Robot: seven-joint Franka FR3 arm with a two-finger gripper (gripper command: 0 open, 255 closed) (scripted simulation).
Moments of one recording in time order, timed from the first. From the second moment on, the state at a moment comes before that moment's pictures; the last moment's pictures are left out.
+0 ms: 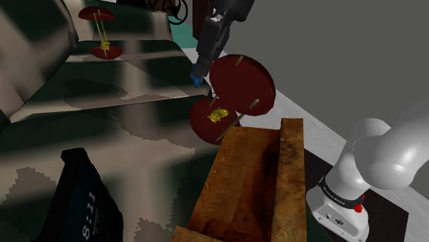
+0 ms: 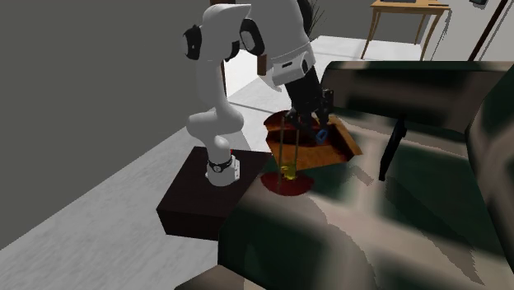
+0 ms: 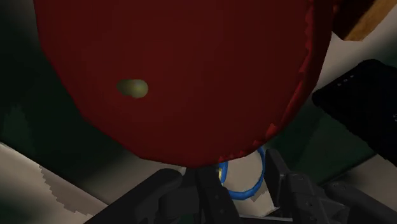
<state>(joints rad) 0.37 -0.38 0.29 -1.89 0.41 1.85 0.01</state>
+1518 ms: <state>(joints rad) 0.49 -0.81 0.41 -2.30 0.55 1.88 0.17</state>
